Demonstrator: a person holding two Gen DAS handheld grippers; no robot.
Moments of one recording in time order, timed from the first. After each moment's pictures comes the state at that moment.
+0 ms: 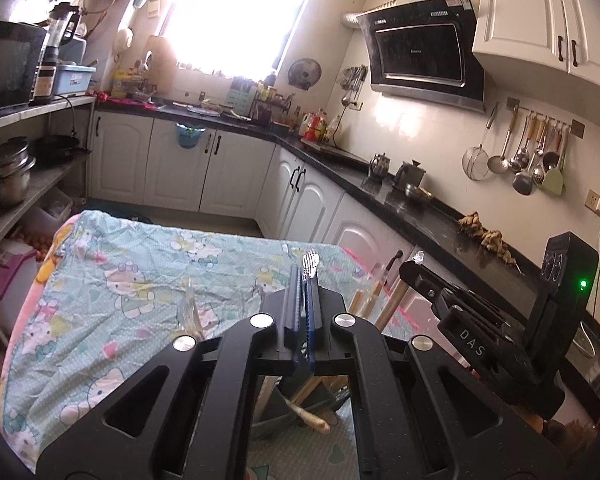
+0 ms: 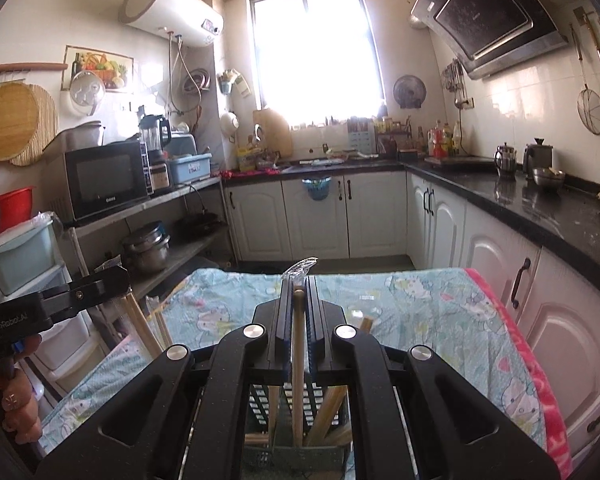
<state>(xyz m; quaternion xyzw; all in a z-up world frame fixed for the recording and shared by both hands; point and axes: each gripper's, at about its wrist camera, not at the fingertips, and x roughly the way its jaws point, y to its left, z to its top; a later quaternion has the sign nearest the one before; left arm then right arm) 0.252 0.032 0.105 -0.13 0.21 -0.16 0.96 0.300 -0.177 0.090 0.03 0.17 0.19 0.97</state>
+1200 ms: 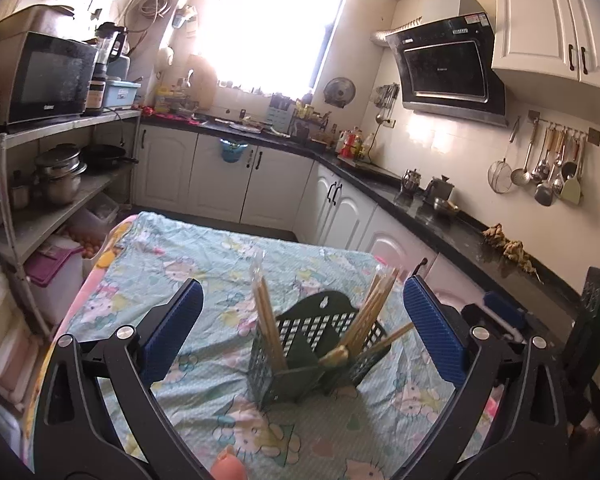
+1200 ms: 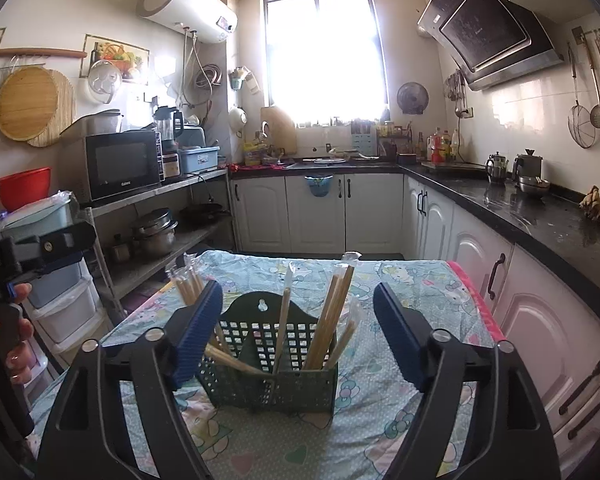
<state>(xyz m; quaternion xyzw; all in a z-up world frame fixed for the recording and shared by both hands) 0.166 0.057 0.117 -0.13 0.19 -0.08 0.97 0.201 -0.201 0.100 0.00 0.16 0.19 0.97</state>
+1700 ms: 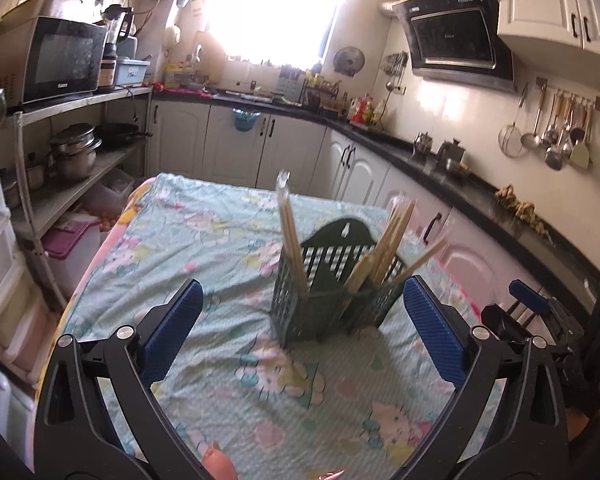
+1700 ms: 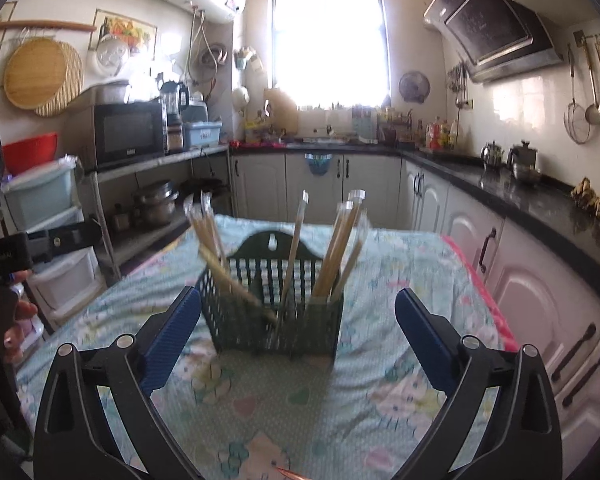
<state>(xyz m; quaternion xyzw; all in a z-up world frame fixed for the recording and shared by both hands) 0.127 0.058 0.069 -0.10 0.24 -0.06 0.96 0.151 -0.195 0.052 -0.03 0.20 0.18 0.96</state>
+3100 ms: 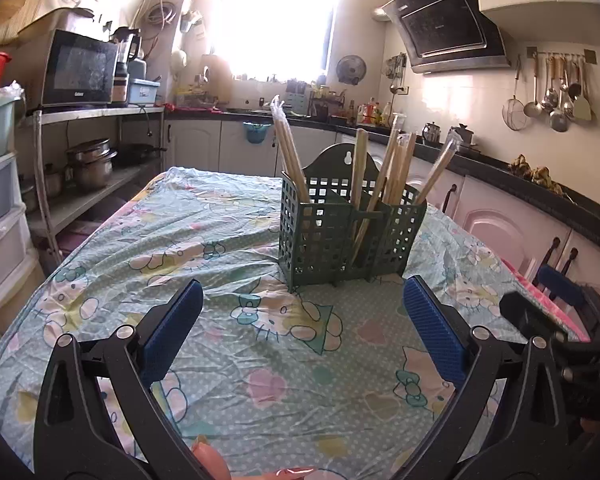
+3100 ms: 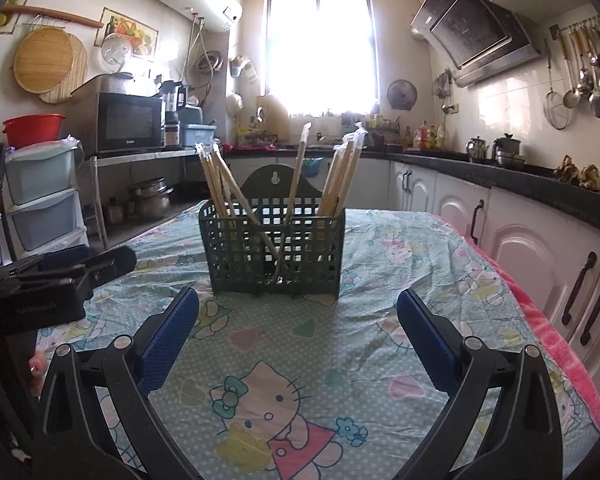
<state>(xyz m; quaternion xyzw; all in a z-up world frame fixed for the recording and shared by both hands) 0.083 0.018 -0.032 -0.05 0.19 -0.03 0.98 0.096 -0.197 -0.036 -0.02 0.15 0.15 0.98</state>
